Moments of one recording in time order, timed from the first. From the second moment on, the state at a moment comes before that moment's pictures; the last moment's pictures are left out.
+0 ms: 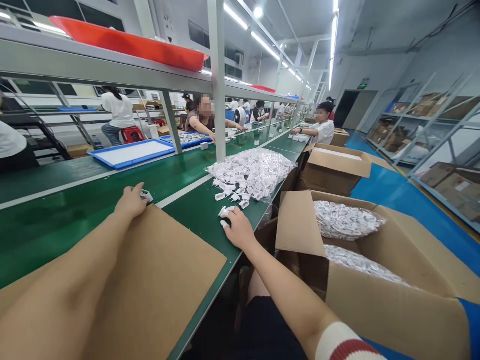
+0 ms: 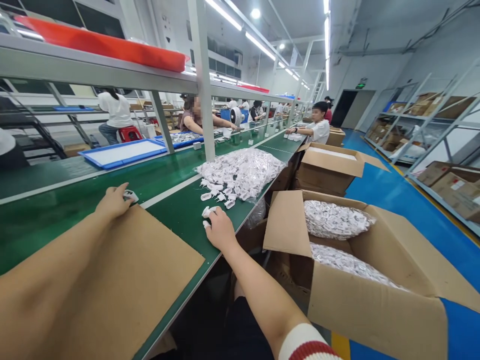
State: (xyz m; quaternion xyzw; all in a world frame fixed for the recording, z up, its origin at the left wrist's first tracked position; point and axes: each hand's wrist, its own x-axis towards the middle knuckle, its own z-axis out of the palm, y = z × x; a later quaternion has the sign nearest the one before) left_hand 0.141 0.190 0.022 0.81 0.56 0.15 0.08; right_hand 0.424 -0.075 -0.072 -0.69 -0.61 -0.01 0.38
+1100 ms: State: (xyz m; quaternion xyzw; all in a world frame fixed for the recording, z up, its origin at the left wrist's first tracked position) left_hand 0.142 -0.044 -0.042 0.77 0.41 0.28 0.39; right_hand 0.362 -0.120 -0.035 -0.48 -0.48 0.40 0.61
